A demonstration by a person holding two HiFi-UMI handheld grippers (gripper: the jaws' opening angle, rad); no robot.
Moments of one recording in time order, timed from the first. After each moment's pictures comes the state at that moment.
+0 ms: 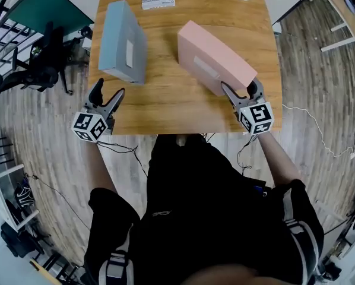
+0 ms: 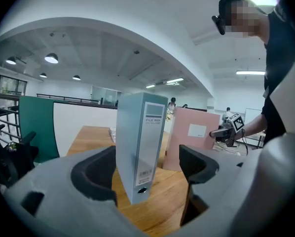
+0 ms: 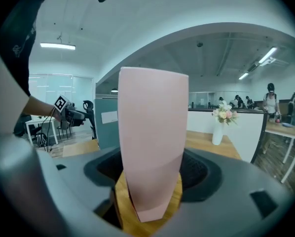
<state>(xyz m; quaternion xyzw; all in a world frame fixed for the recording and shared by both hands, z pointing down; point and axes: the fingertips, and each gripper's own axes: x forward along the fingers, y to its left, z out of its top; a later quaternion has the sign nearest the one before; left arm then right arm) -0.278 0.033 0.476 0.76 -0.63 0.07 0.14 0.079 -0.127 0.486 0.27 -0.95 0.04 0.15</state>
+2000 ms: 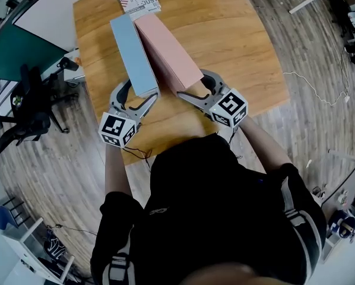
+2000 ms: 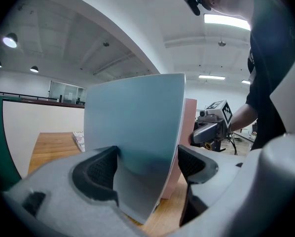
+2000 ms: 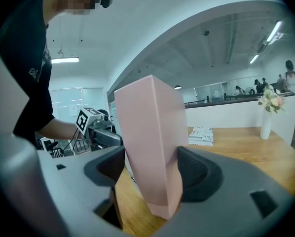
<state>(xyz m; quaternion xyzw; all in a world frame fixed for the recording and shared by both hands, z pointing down) -0.266 -0.037 0.483 0.89 -0.43 0.09 0.10 -0.155 -0.047 0.473 0.18 -0.97 0.10 0.12</state>
